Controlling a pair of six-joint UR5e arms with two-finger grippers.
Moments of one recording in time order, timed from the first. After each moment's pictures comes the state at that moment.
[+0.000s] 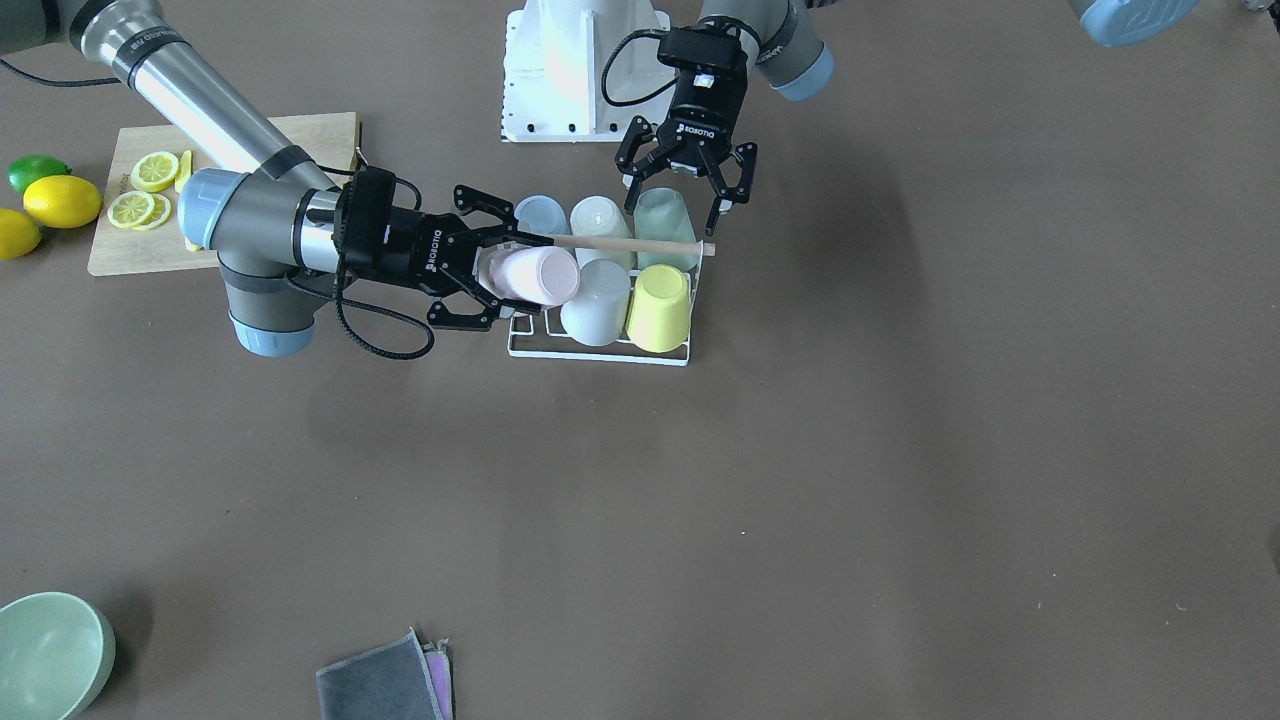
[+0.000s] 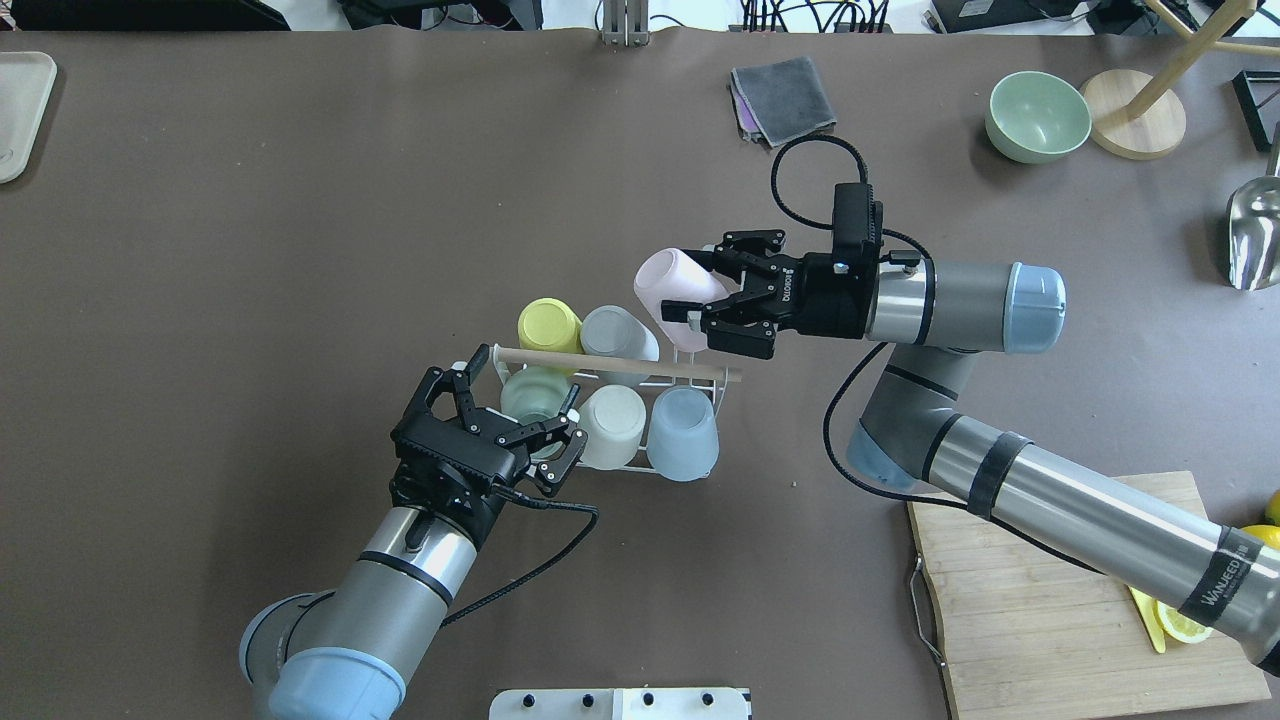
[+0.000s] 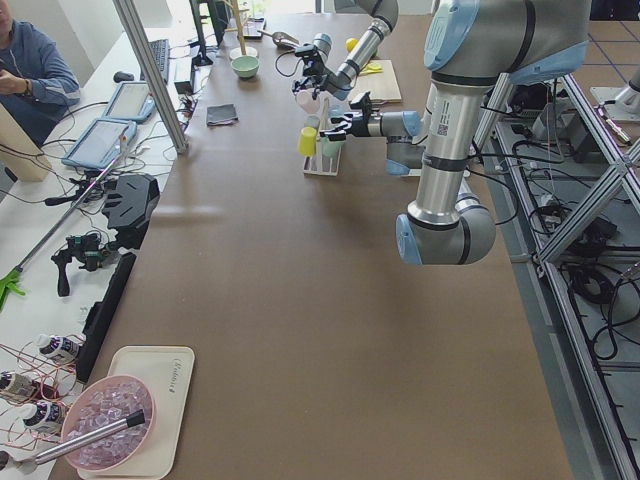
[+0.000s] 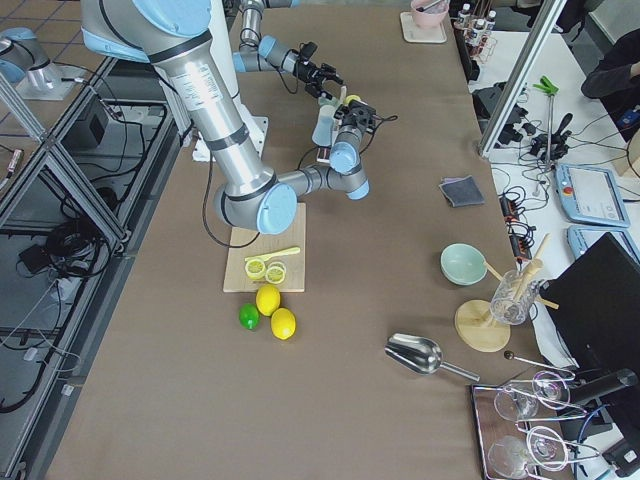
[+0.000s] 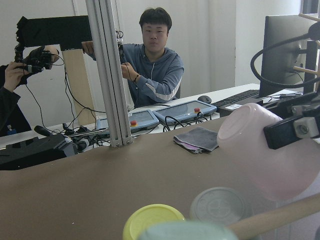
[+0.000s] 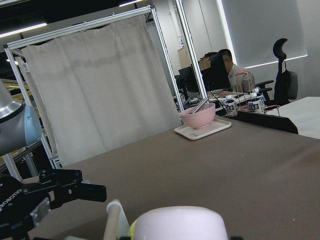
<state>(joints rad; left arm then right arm) -0.10 -1.98 -1.74 -2.61 -0.57 -0.59 0.63 -0.97 1.12 0.50 1.91 0.68</state>
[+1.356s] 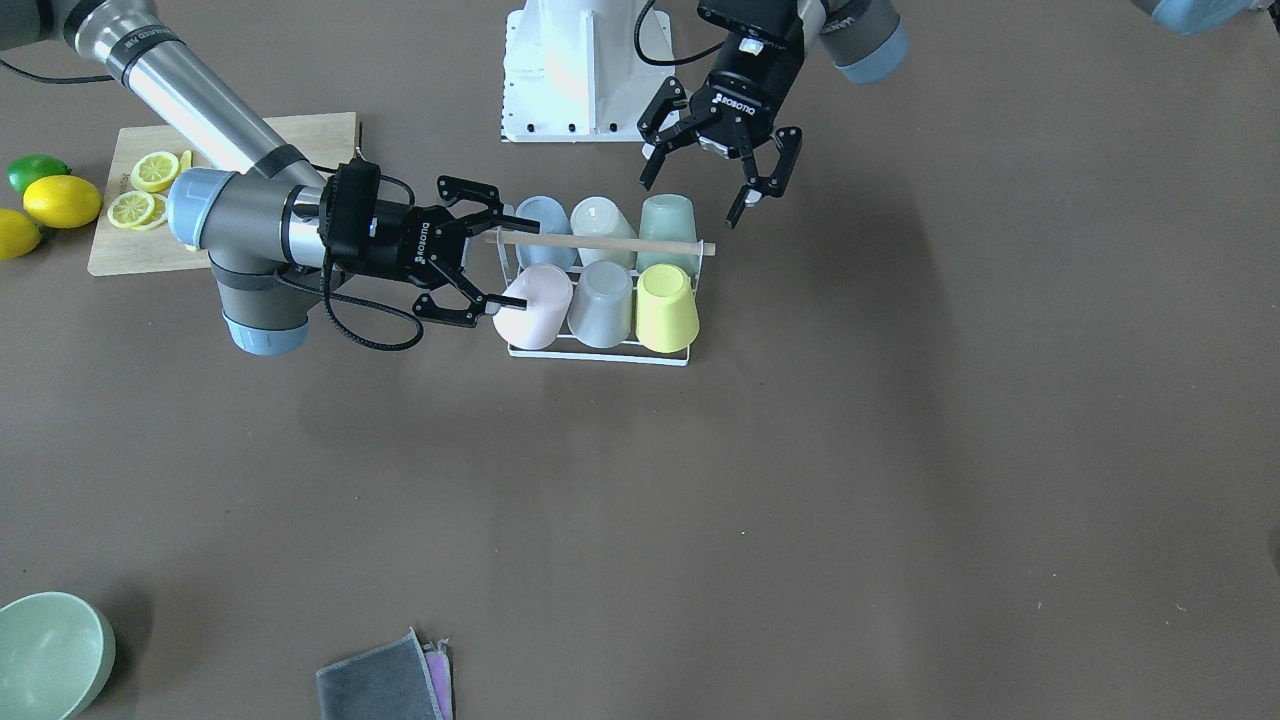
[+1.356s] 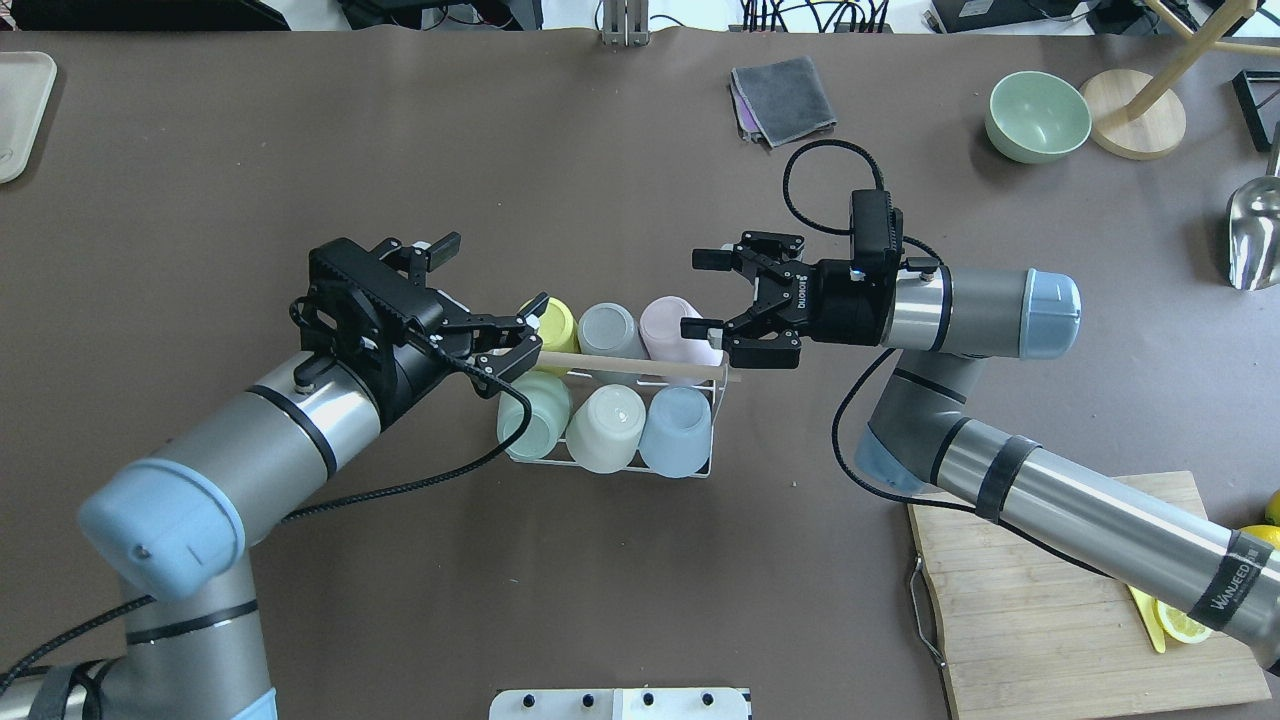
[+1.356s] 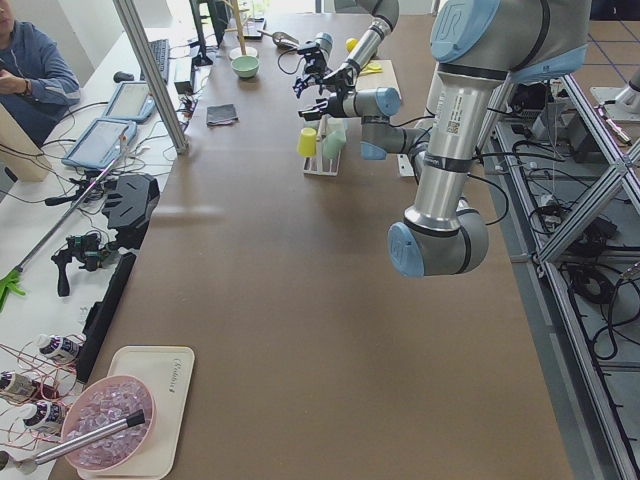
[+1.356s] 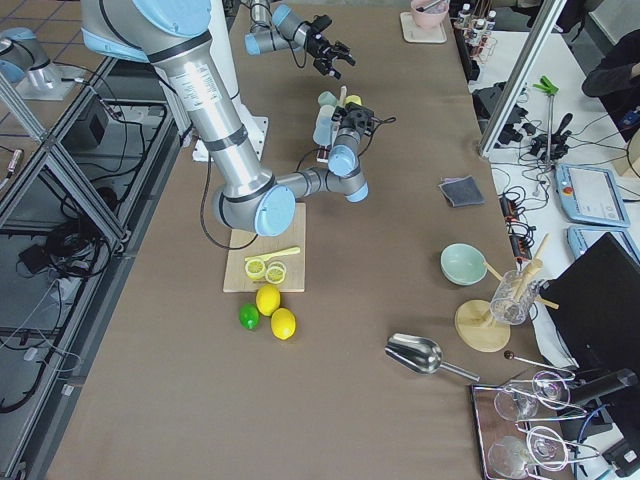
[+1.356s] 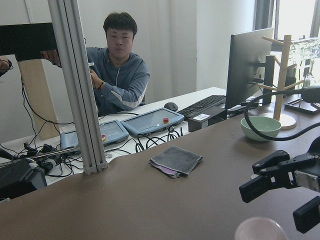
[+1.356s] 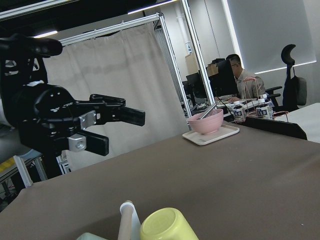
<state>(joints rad) -0.39 -1.90 -1.98 -2.44 -1.10 -0.53 0.63 -0.99 1.13 0.55 1.91 0.69</state>
